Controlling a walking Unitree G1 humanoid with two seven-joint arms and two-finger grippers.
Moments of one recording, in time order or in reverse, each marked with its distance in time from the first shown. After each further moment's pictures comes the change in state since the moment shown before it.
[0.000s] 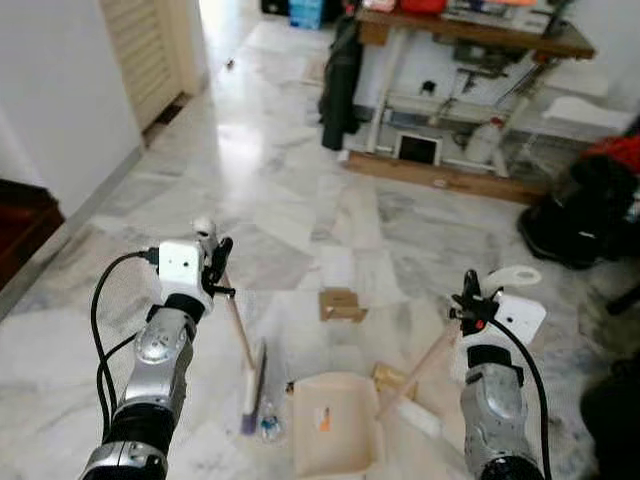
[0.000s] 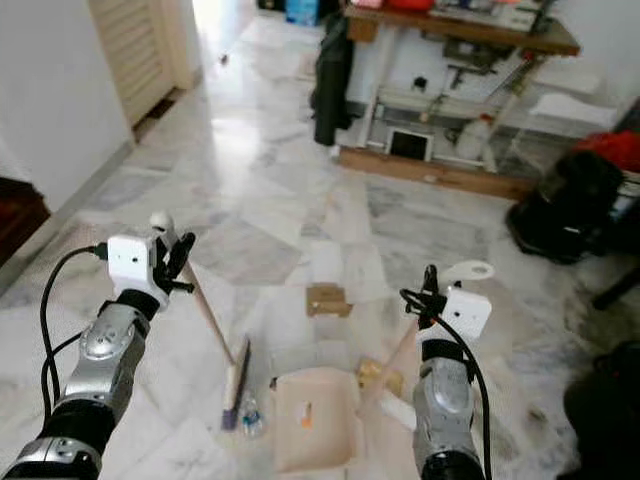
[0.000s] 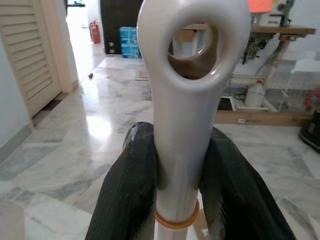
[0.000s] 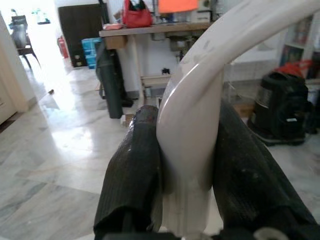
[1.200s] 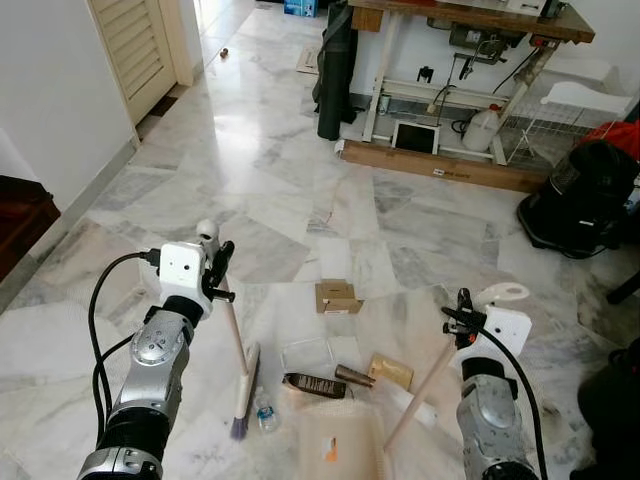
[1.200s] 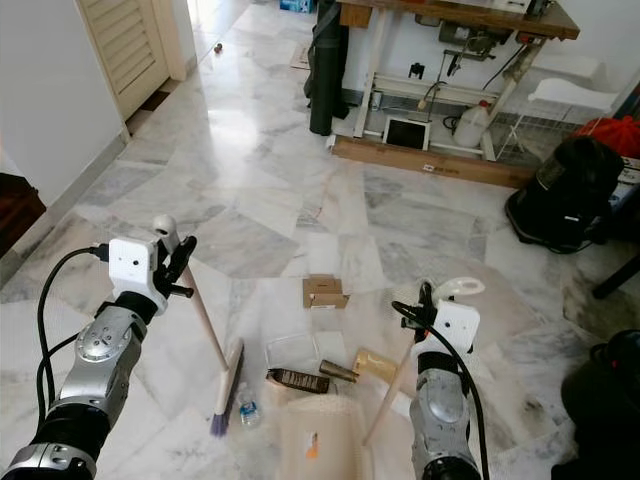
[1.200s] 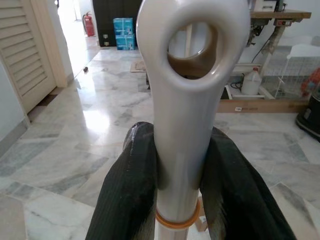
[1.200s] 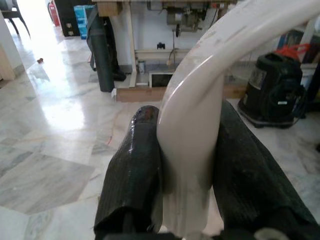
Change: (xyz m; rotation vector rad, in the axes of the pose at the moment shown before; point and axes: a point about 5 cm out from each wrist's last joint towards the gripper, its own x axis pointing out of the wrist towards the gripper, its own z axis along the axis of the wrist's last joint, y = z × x) left arm -0.004 0.000 0.000 0.018 0.010 -0.035; right arm -0.004 -0.002 -0.015 -0.078 0.068 -0.004
